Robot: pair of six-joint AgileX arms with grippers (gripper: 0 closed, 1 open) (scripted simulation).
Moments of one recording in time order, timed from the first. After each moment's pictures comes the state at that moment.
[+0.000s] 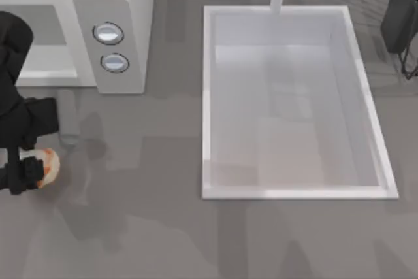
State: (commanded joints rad) left arm -0.08 1.81 1.13 -0.89 -0.01 1.24; right arm 0.00 0.00 0.00 0.00 0.00 0.00
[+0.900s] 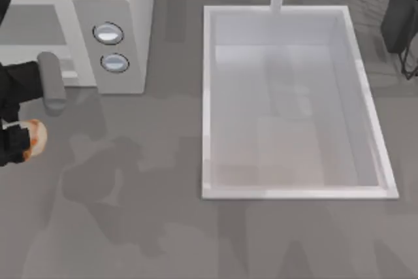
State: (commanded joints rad) left arm -0.06 1.73 1.27 -1.07 0.00 1.19; right arm 0.00 0.00 0.00 0.00 0.00 0.00
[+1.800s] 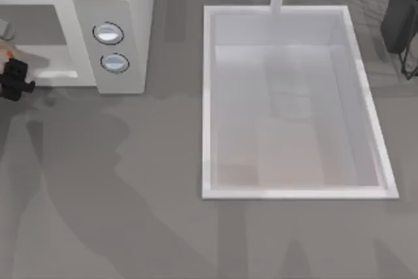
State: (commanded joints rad) left arm 0.18 1.98 1.01 0.26 0.17 0.48; right arm 0.00 0.00 0.00 0.00 0.00 0.00
